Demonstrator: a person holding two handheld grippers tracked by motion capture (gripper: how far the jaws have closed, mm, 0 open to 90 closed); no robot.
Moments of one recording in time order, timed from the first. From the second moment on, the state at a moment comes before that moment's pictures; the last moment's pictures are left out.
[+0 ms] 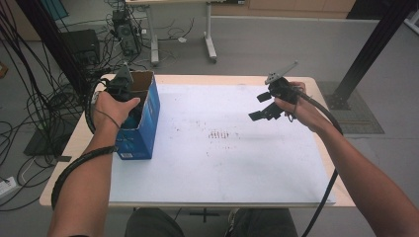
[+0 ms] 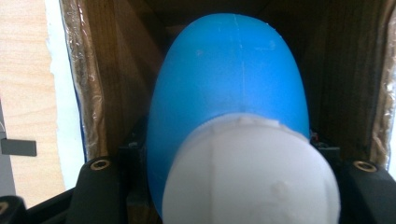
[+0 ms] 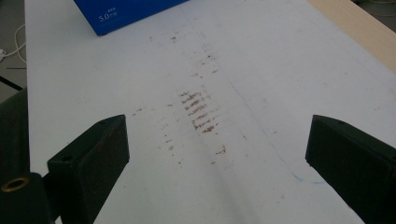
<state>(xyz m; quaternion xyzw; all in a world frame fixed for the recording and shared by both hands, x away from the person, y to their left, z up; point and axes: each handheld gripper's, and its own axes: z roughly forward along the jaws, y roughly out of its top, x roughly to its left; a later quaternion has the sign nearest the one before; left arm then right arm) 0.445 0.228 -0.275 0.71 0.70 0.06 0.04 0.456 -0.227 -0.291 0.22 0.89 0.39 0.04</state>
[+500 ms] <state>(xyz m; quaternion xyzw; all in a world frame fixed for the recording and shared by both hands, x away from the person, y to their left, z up) 0.445 0.227 -0.275 0.71 0.70 0.06 0.04 0.455 -0.227 -0.292 0.22 0.89 0.39 0.04</state>
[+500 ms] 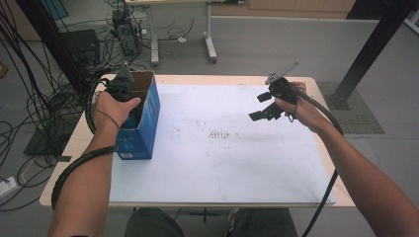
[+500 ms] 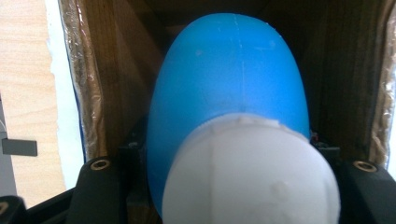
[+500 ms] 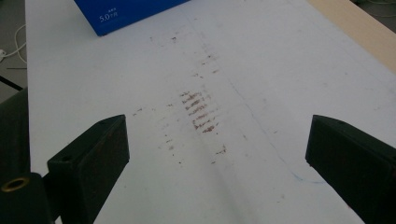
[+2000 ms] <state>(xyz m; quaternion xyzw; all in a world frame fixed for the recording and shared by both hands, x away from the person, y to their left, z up) 0.444 0.227 -0.274 0.72 0.69 0.06 0.04 0.455 -0.224 -0.292 0.22 0.90 0.39 0.04</state>
